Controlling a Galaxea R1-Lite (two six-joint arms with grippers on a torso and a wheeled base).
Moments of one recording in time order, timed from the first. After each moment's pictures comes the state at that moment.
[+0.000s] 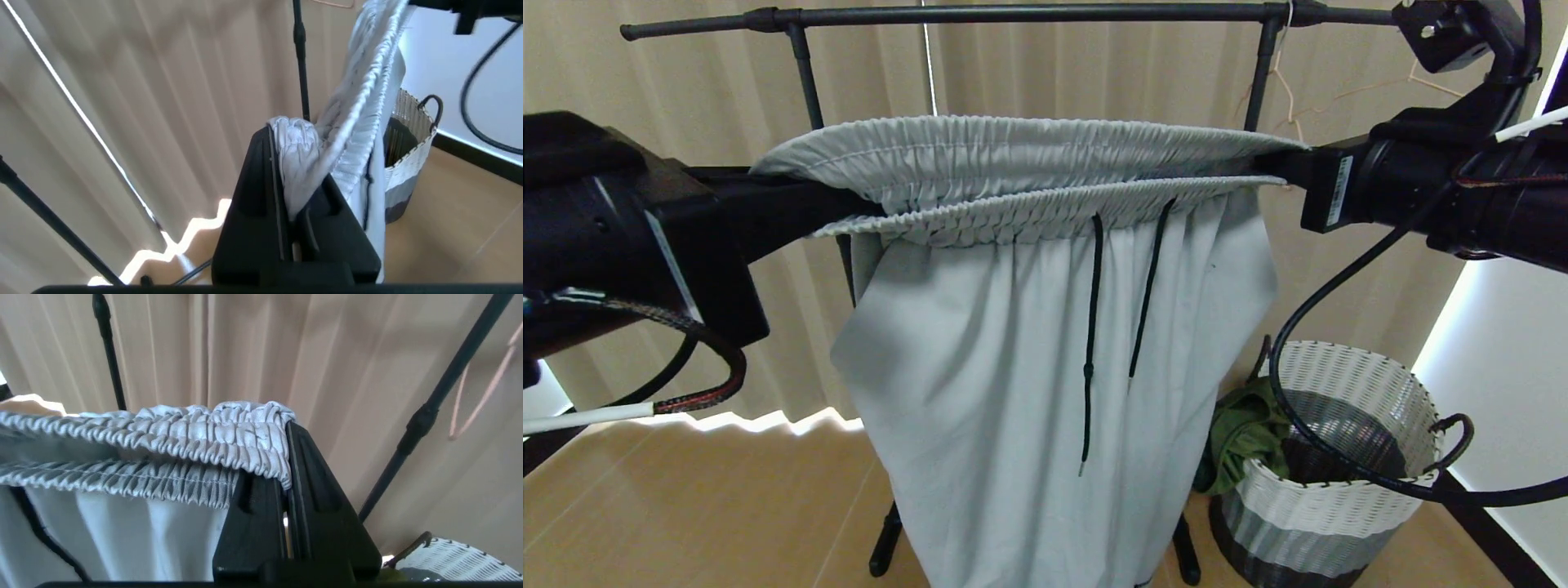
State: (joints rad) left arm -0.75 1.19 -1.01 -0.16 0.15 0.15; right arm 0.47 1.52 -1.22 -0.22 -0.09 -0.04
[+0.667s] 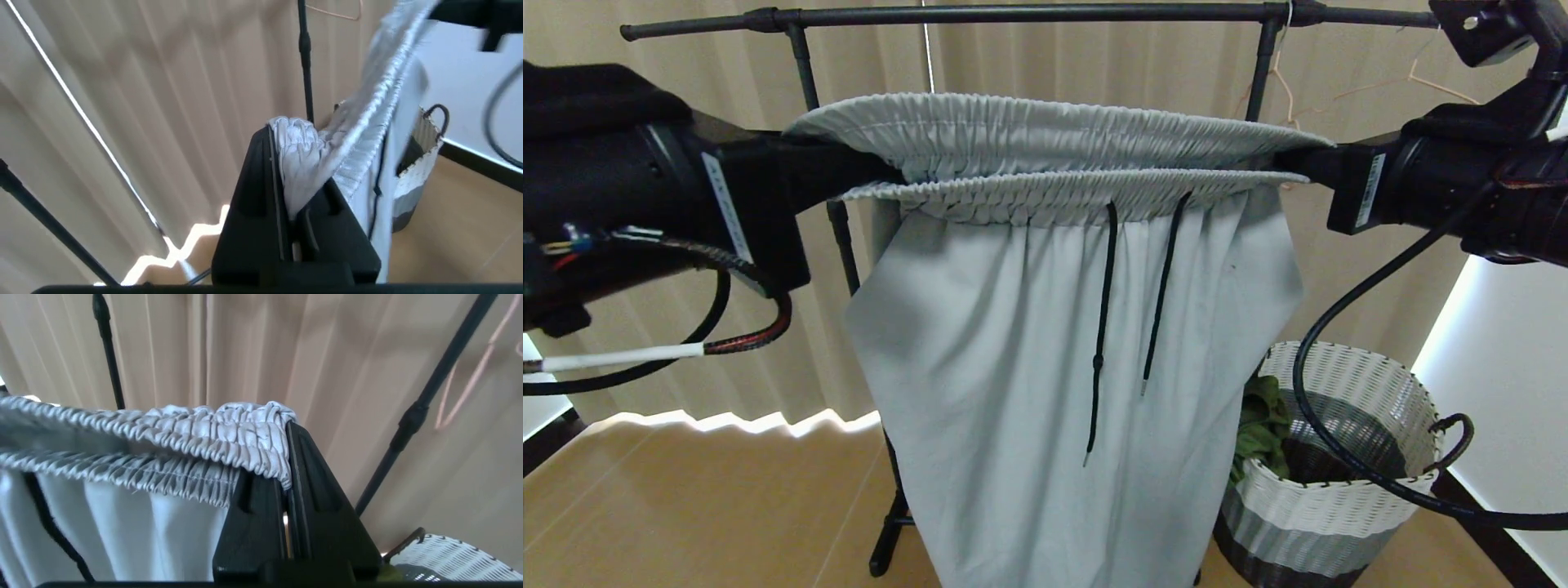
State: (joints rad) left arm -0.73 1.27 -1.10 -0.16 0.16 0.15; right arm 0.47 1.47 -1.19 -0.21 -0.09 -0.04
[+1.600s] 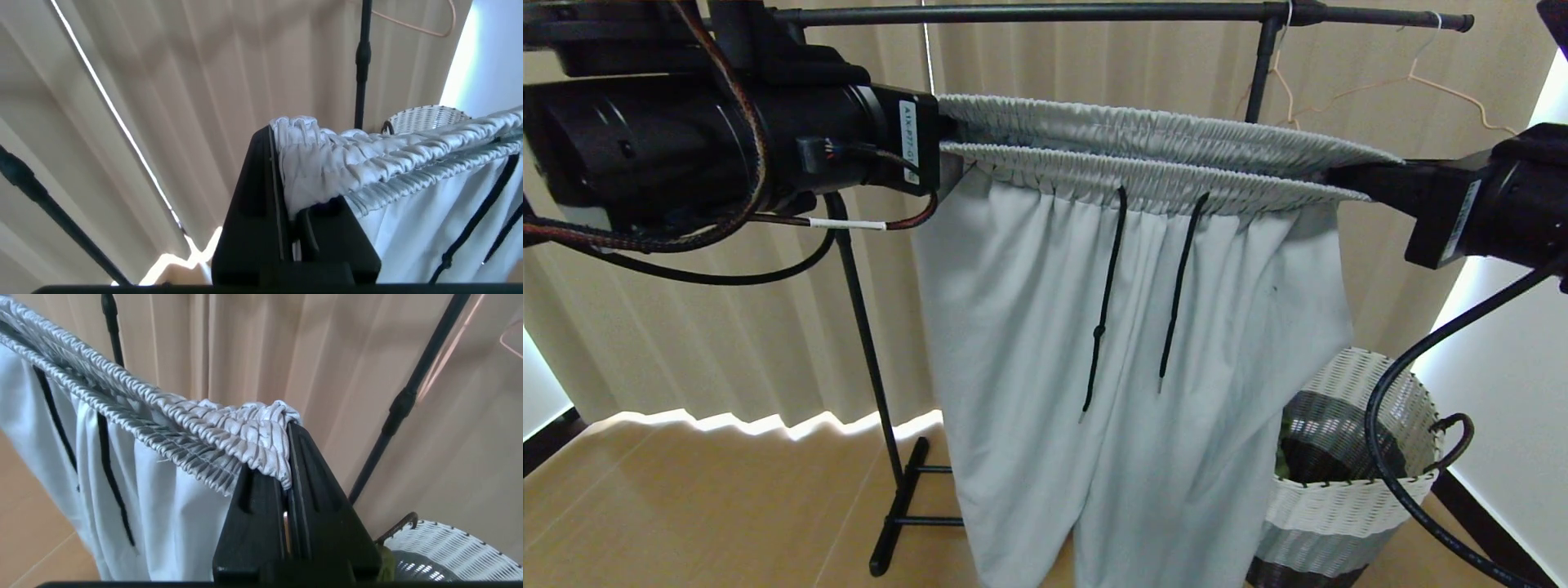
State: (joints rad) left arm -0.60 1.56 -1.37 -0.17 0.16 0.14; right arm 0.47 1.32 -1.06 -0.20 -0.09 -0.04
